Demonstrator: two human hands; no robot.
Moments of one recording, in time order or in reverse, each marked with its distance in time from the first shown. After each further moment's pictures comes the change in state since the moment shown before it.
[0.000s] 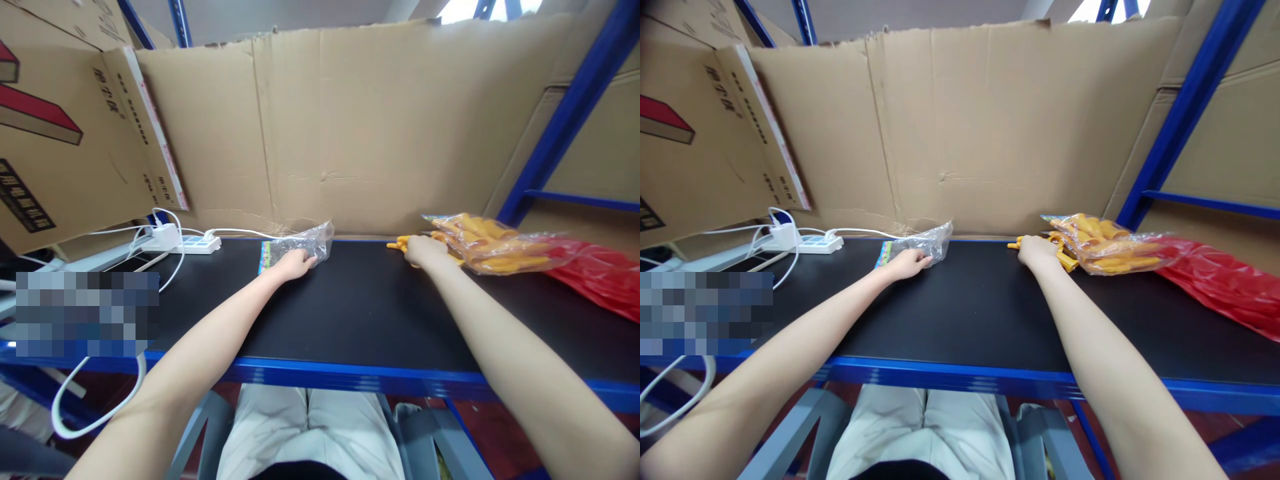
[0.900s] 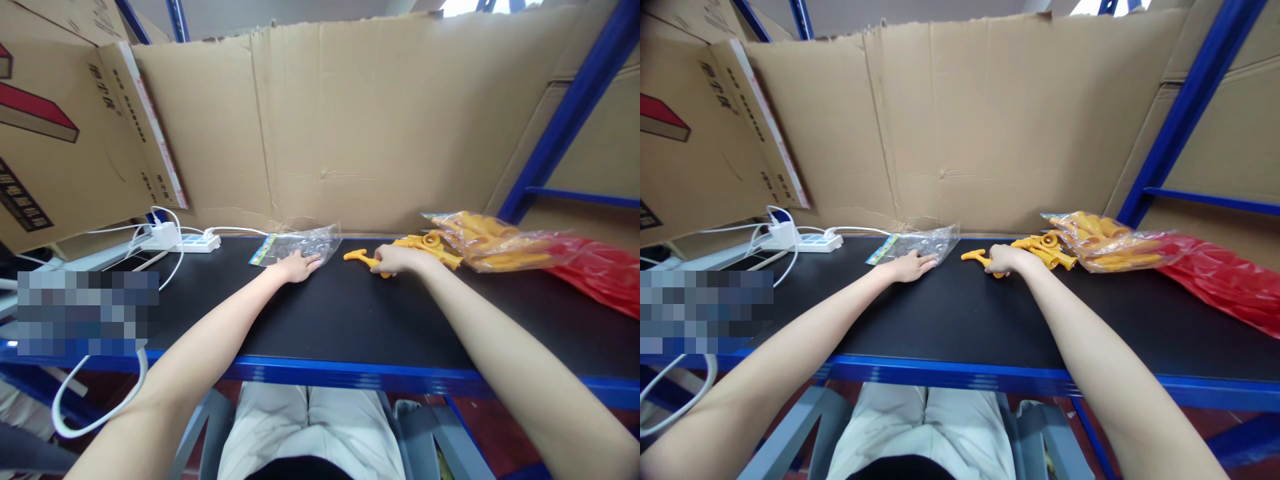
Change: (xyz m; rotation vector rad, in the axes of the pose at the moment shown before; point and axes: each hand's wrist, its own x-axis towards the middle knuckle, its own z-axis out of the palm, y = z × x) left_hand -0.009 0.011 -0.006 0.060 -0.338 -0.108; right_hand -0.041 -0.043 -0.022 0.069 -0.440 -0.418
